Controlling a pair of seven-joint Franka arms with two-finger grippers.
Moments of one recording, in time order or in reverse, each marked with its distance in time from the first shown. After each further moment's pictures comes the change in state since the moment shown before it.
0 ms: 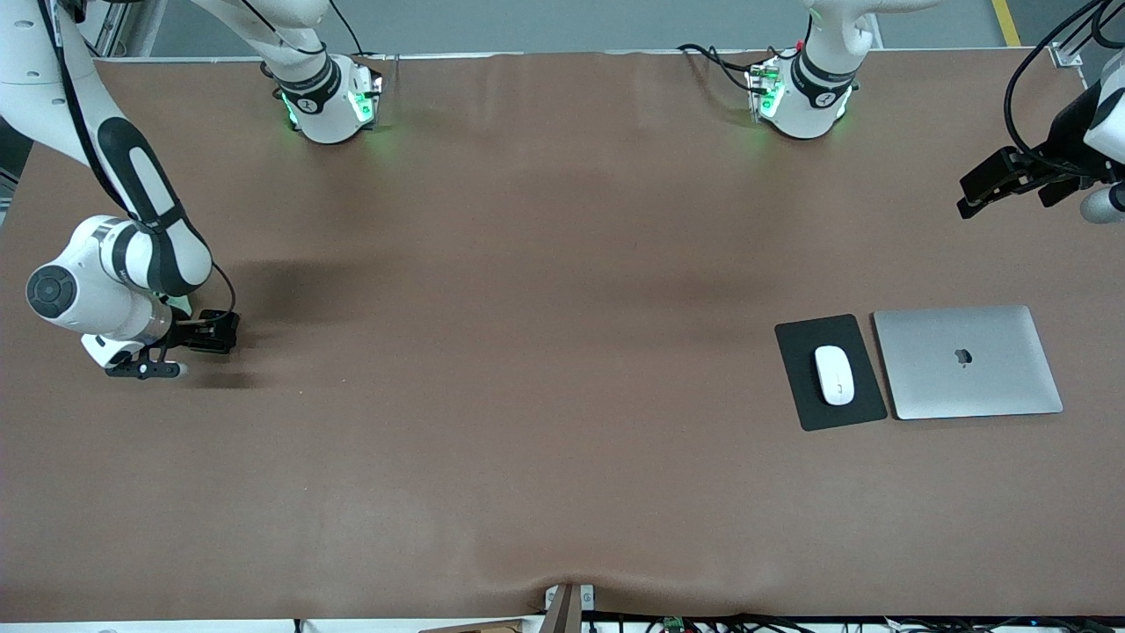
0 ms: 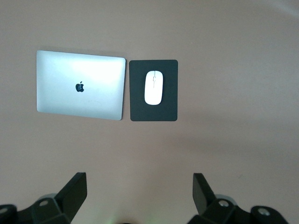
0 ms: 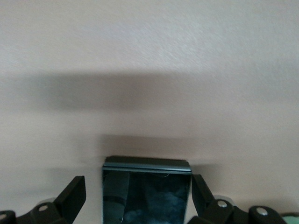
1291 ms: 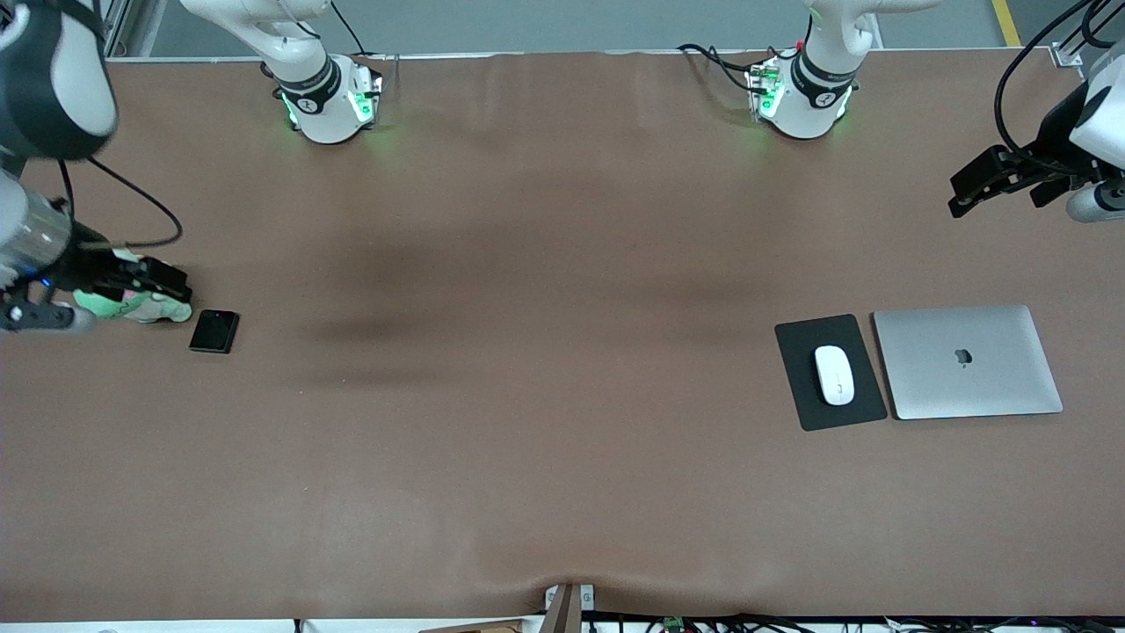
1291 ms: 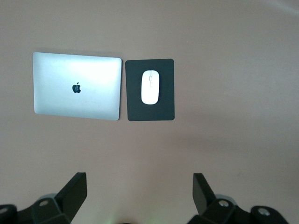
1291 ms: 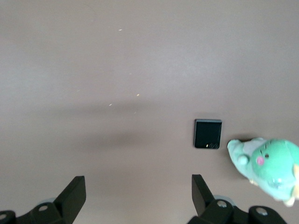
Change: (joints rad) left arm -0.011 0.001 -0.014 0.001 0.000 0.000 0.000; right arm 0.239 -0.461 0.001 0.369 0.119 -0.769 0.221
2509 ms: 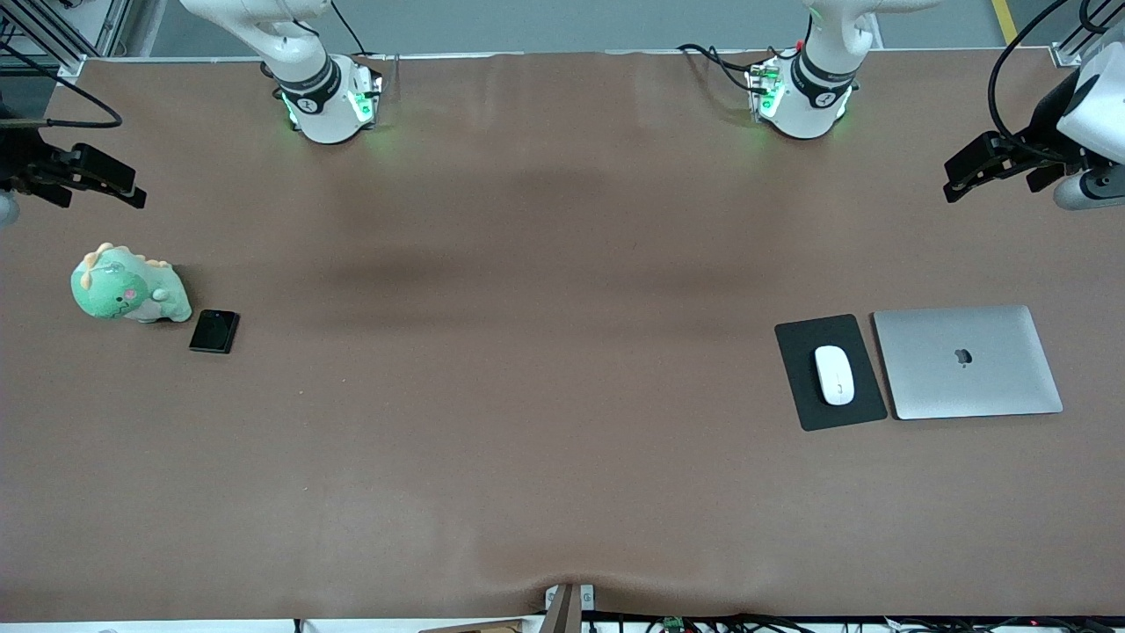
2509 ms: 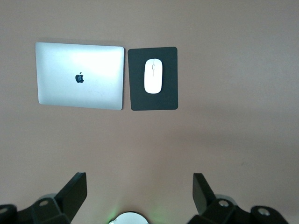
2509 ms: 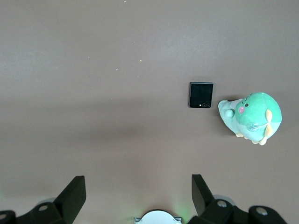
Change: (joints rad) left arm 0.002 -0.011 -0.007 0.005 0.012 -0.059 0.000; right arm 0.000 -0.095 -0.005 0.117 -0.001 -0.287 -0.001
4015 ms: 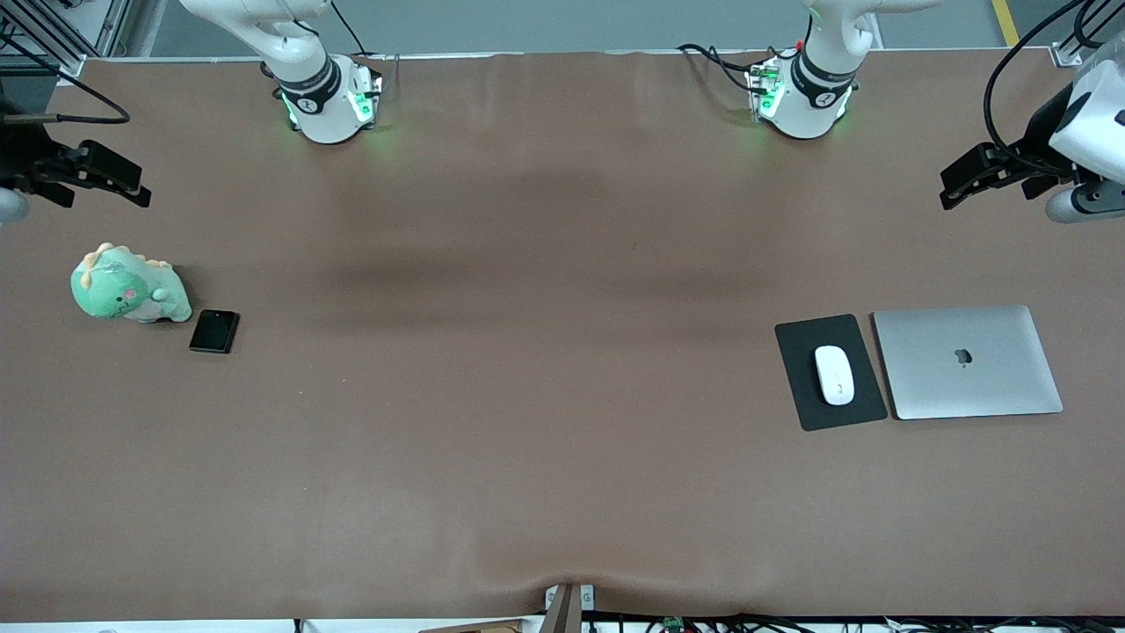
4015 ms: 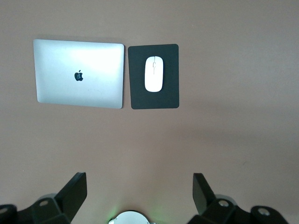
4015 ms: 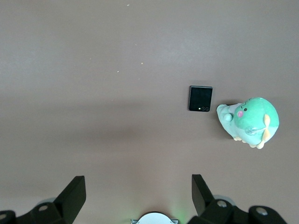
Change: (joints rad) left arm 0.002 0.020 0.000 0.000 0.000 0.000 0.000; right arm 0.011 0.000 0.014 0.013 -0.021 0.002 0.000
